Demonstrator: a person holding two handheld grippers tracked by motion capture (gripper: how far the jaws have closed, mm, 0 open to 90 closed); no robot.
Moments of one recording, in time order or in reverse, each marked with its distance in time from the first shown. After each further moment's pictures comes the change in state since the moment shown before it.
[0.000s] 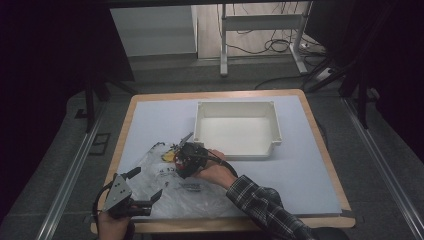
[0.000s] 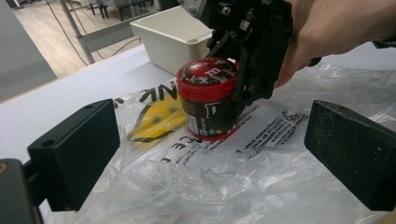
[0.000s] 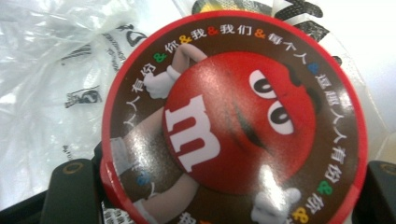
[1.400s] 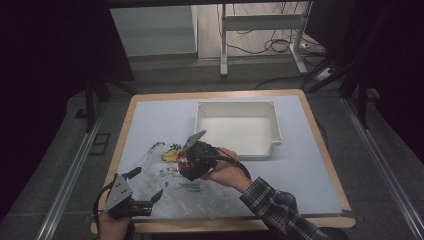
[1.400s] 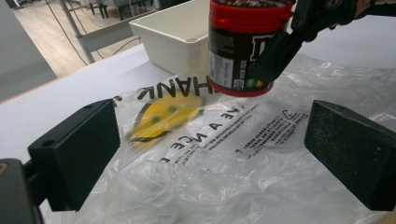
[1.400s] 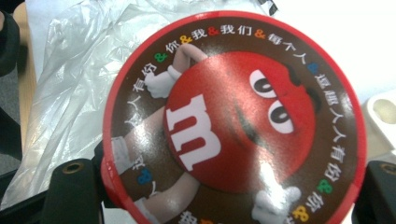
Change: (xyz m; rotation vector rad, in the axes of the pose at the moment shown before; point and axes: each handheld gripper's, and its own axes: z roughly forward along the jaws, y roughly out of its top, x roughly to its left) left arm -0.001 0.000 0.001 0.008 0.001 0.009; right arm 0.014 -0.008 -0.070 -0.122 0.034 -0.069
